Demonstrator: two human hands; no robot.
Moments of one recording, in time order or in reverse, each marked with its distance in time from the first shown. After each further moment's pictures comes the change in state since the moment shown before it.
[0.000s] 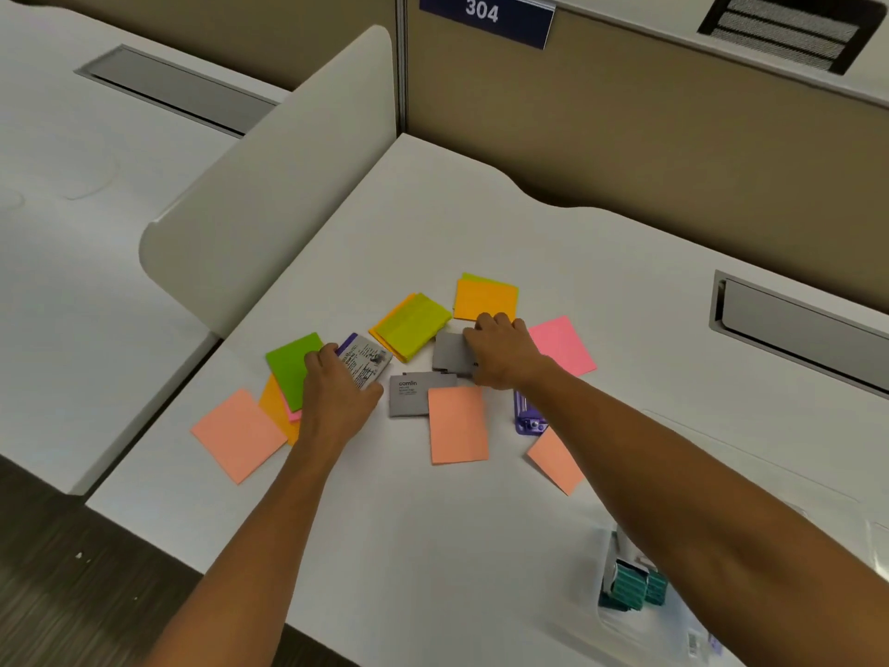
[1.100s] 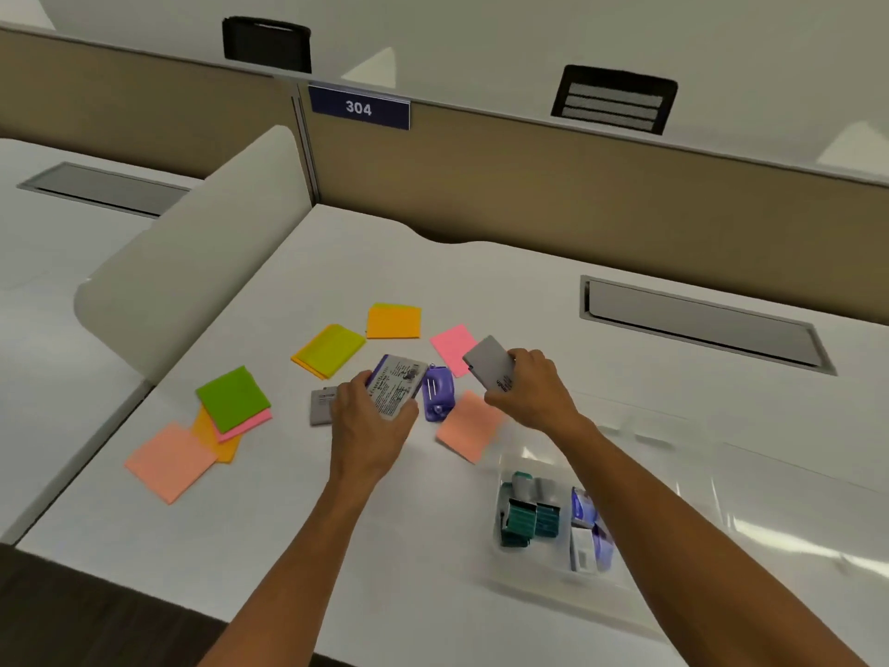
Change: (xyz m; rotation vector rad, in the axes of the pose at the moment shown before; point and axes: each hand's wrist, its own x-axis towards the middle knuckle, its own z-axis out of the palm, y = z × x) left_hand -0.141 0.110 0.034 -0.263 0.009 0.223; right_hand -0.190 0.087 0.030 0.674 0.357 0.475
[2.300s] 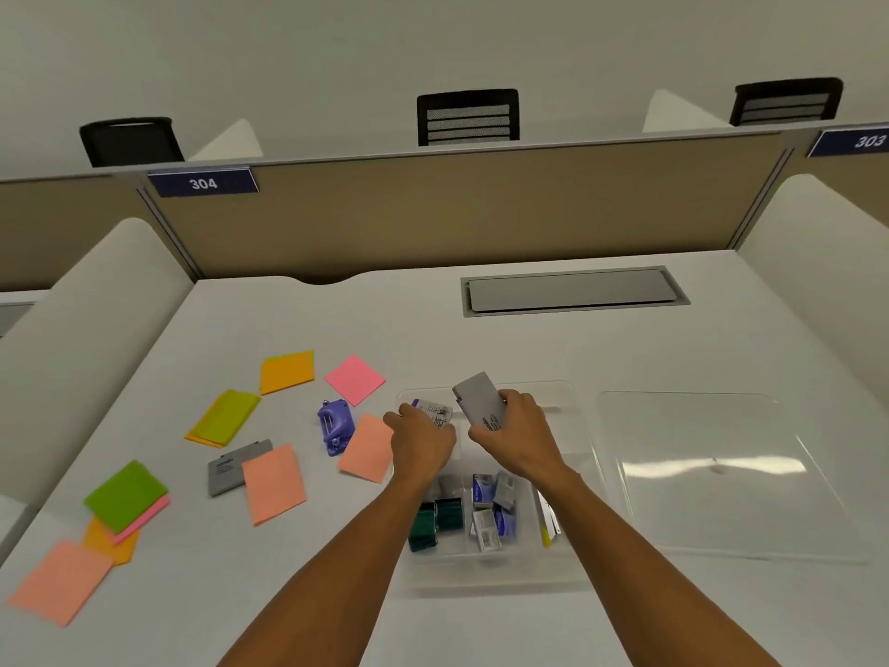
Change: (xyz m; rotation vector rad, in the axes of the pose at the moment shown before) left_hand -0.054 0.099 0.184 0.267 -0.362 -0.074; right_hand -0.103 0.120 -0.032 0.322 0.196 0.263
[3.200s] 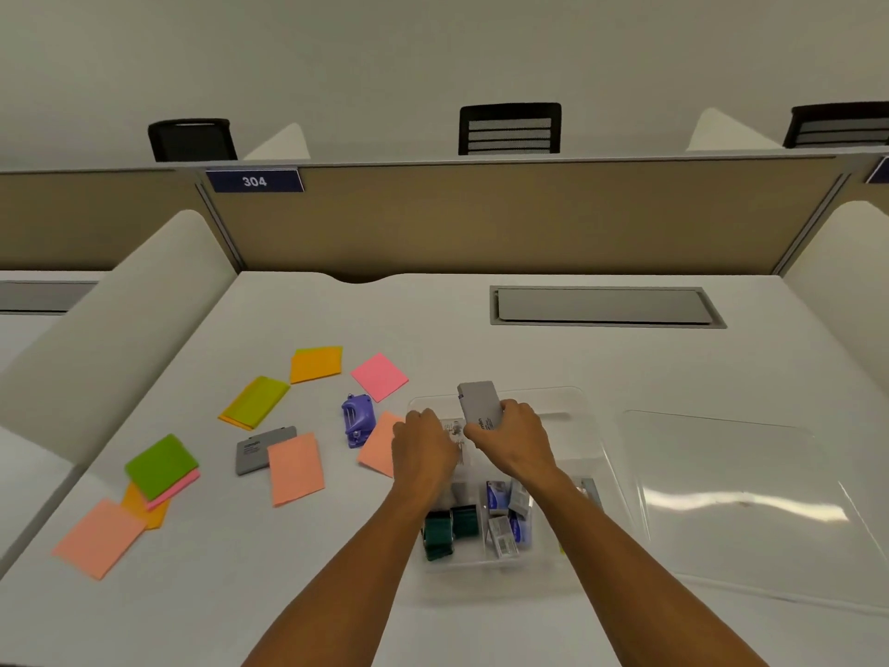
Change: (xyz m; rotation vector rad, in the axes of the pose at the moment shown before) left_hand -0.009 -0.015 -0.013 0.338 0.112 0.152; right_hand 0.001 -0.026 0.015 0.026 -0.054 0.007
